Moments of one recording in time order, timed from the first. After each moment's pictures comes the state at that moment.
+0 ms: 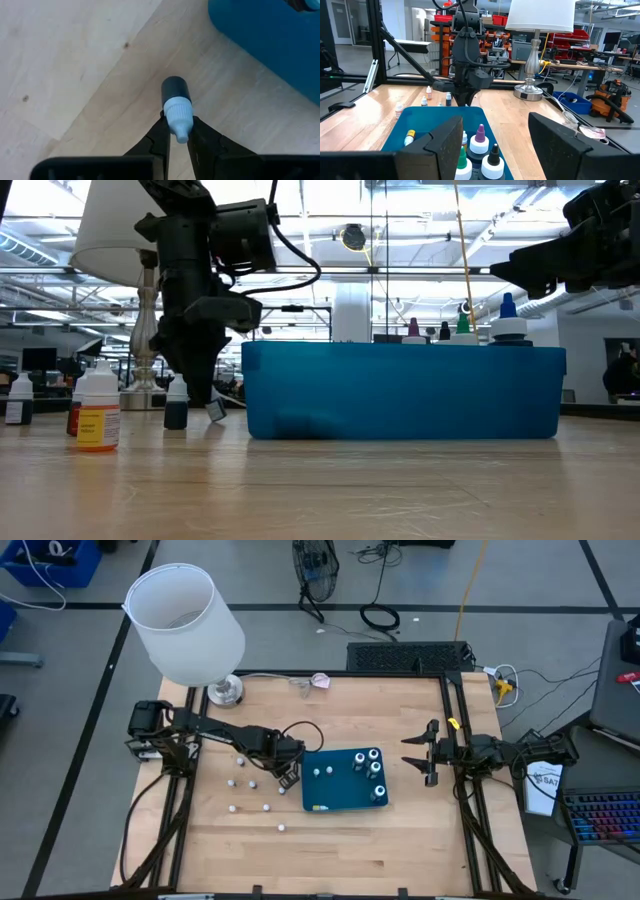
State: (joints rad) left arm 0.00 1.70 1.00 -0.69 -0.02 -0.68; right arm 0.14 0.04 0.02 0.07 0.23 -0.08
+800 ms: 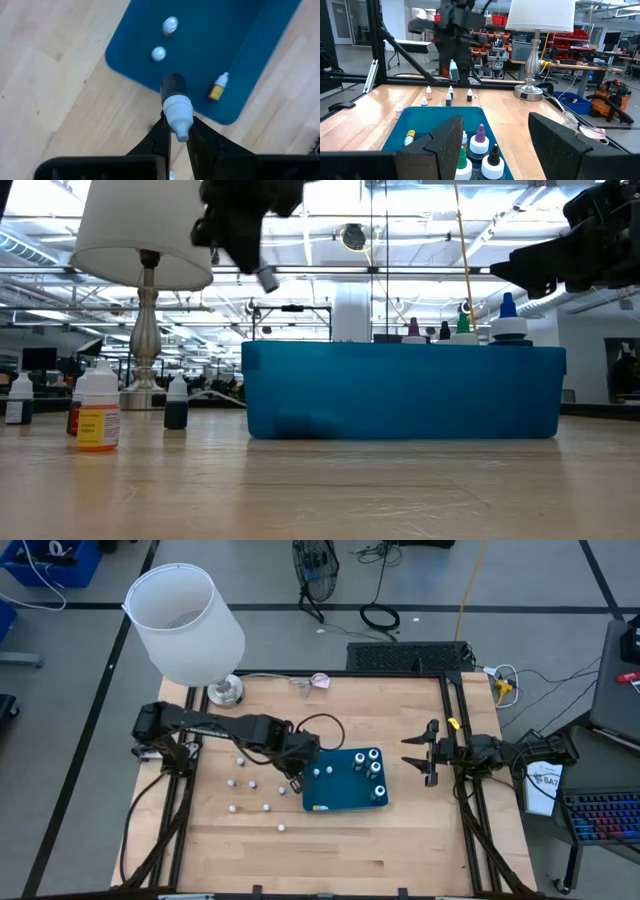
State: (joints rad) left arm -0.10 1.75 1.61 -1.13 0.00 -0.68; right arm 0.14 0.04 0.02 0.07 0.23 -0.08
